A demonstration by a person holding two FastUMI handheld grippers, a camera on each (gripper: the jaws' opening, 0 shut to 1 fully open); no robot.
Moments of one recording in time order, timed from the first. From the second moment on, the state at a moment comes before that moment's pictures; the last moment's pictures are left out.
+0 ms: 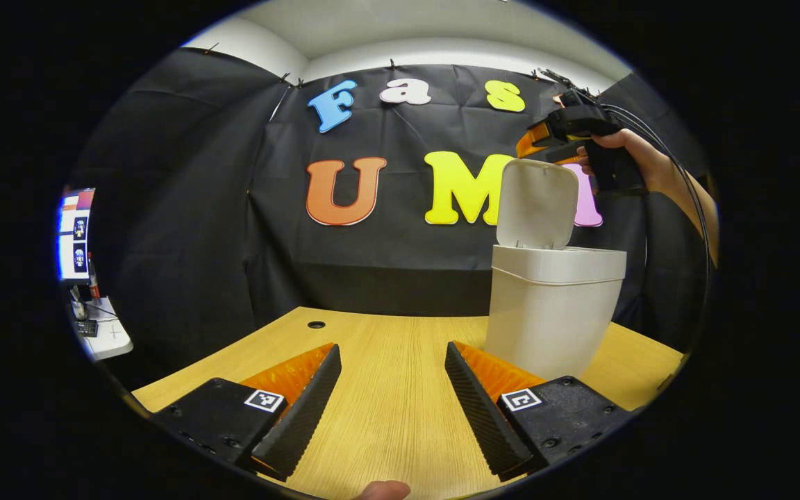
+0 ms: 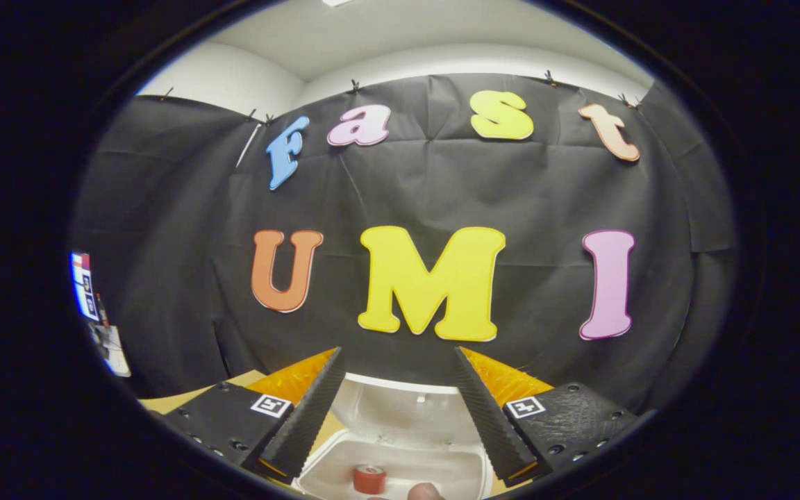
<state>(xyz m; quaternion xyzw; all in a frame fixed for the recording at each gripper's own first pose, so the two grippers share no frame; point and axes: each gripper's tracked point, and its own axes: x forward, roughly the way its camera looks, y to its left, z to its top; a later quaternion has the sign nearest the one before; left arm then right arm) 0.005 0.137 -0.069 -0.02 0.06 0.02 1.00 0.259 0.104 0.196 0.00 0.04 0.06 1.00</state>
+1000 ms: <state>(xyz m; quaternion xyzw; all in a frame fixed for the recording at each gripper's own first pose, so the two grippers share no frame) -0.017 0.117 -0.042 0.00 0.00 0.02 1.00 0.147 0.097 0.058 0.01 0.08 0.06 1.00</state>
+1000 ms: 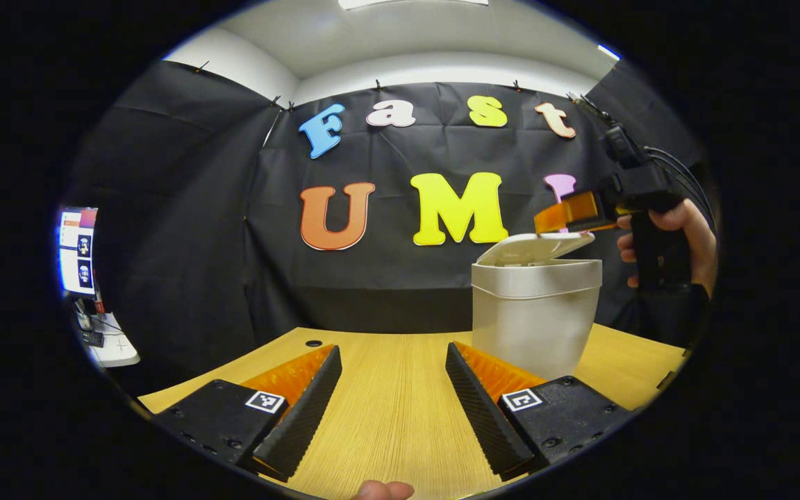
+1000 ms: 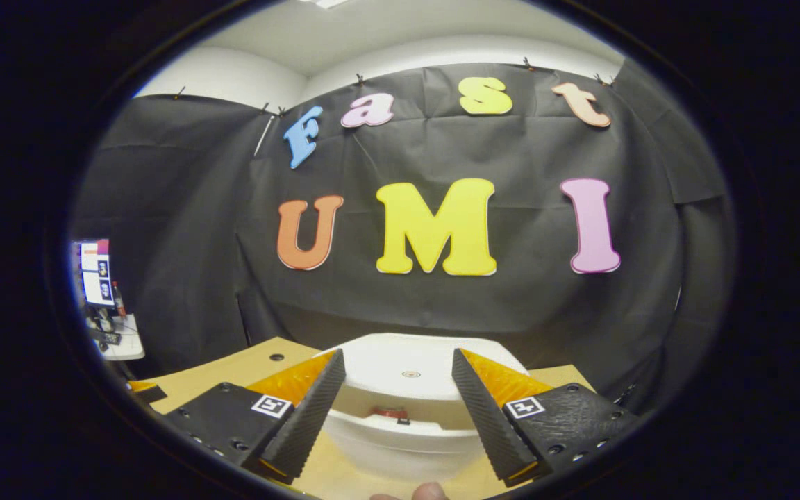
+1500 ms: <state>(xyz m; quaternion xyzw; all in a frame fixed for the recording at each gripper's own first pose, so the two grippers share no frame) -0.003 0.126 -0.044 -0.01 0.00 0.03 1.00 0.147 0.072 0.042 0.03 0.08 0.04 1.00</state>
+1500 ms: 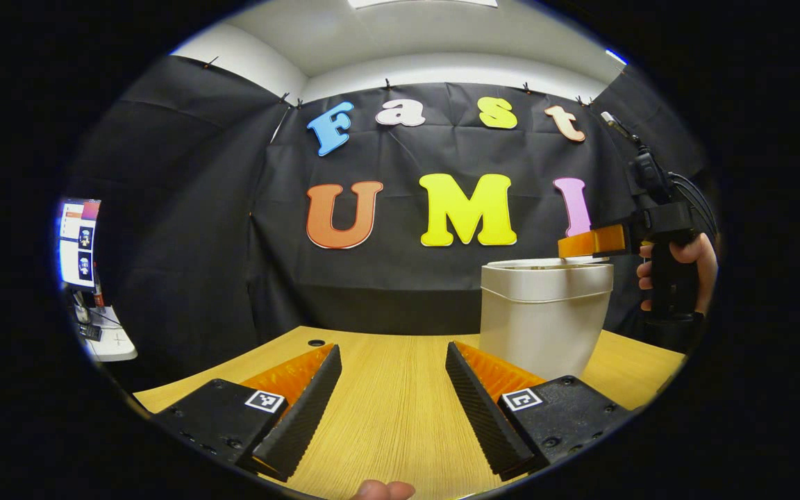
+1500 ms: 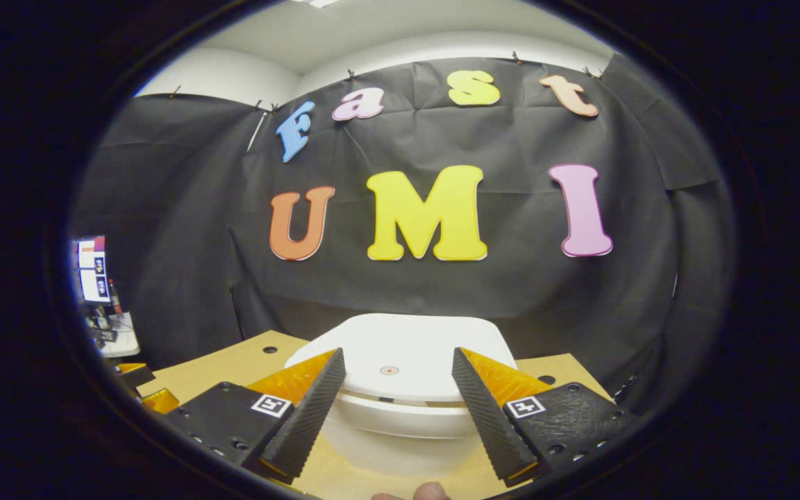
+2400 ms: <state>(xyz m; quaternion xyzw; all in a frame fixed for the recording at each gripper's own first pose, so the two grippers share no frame) 0.009 0.105 -0.062 -0.03 0.01 0.00 1.00 0.151 0.047 0.028 0.02 0.19 0.05 0.98</state>
